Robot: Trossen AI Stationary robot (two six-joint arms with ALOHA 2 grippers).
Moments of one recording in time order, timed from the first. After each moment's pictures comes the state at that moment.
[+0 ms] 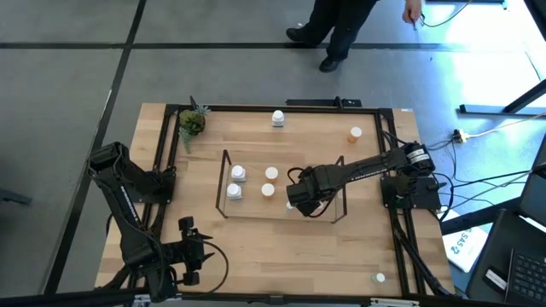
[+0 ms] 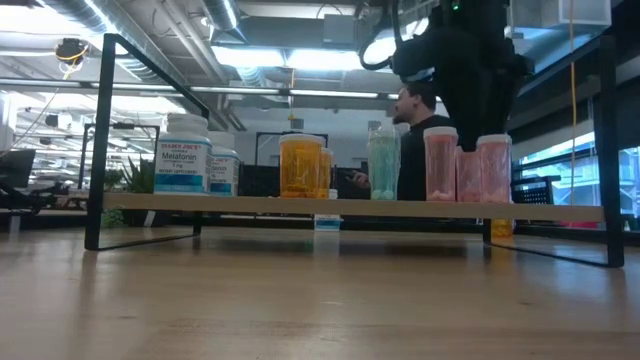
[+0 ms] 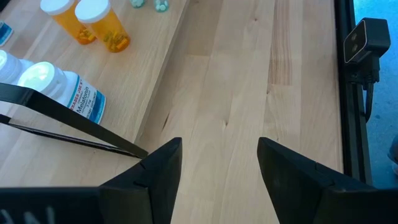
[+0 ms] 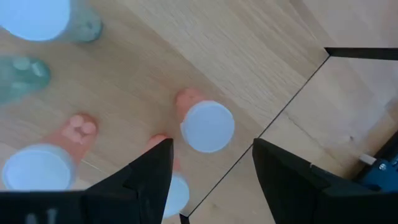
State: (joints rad) left arm -1.07 1.60 1.26 -1.04 -0.79 -1.19; right arm 0.21 1.87 1.54 -1.37 0.14 1.11
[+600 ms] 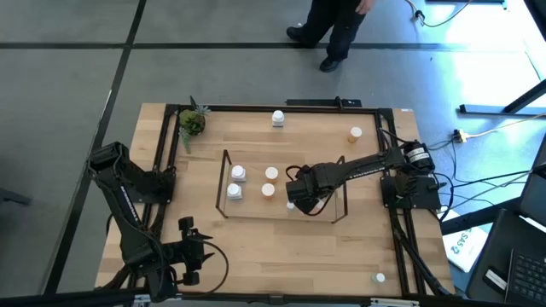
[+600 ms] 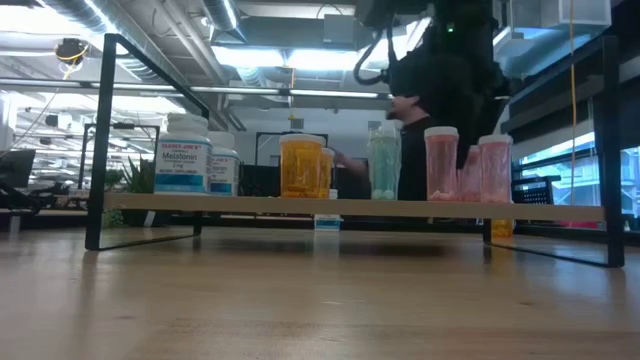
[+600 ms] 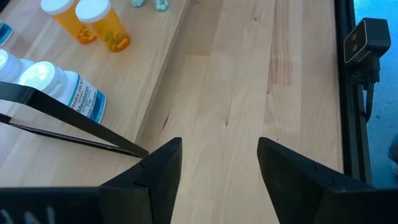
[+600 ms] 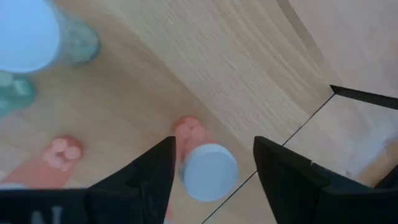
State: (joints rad) left arm -1.07 1.60 1.26 -1.04 -0.79 -1.19; right arm 0.18 1.87 1.47 -1.26 0.18 0.98
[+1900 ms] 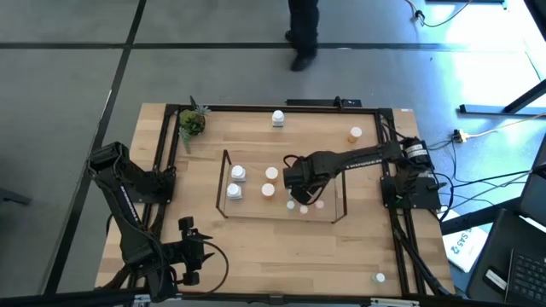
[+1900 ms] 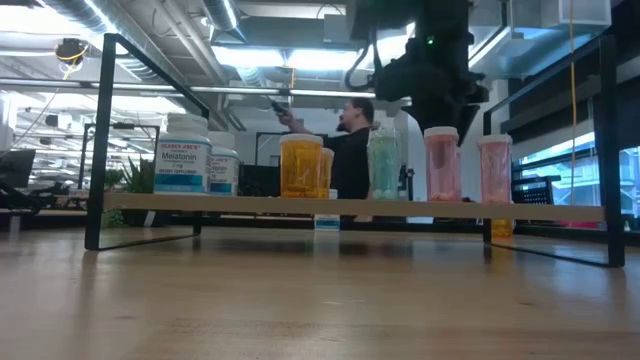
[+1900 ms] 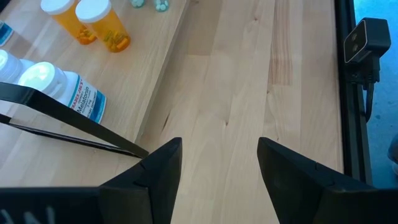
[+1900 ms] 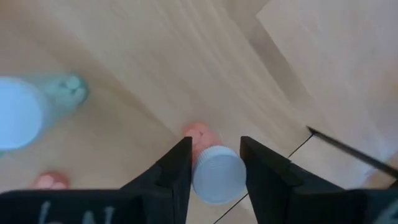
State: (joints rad) left arm -1.07 1.60 1.26 -1.04 -0.79 -1.19; right arm 0.08 1.87 1.50 -1.25 0.20 0.83
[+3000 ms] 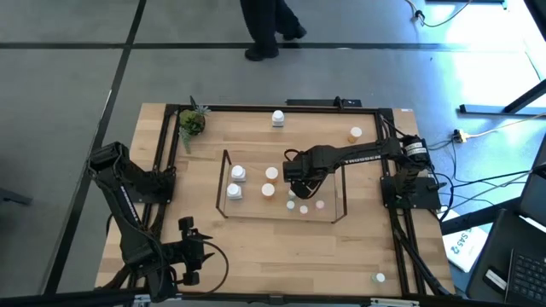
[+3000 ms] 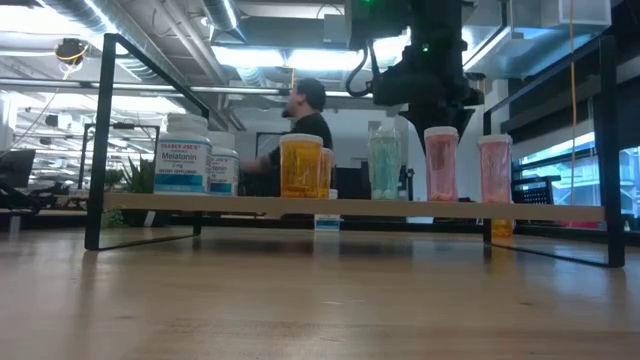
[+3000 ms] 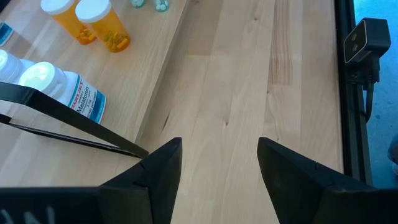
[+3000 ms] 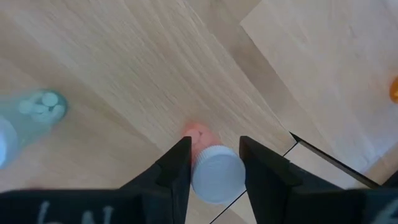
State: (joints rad) left arm -1.07 1.60 1.26 -1.04 -0.79 -1.19; right arm 0.03 1.87 1.50 -1.26 0.21 0.80
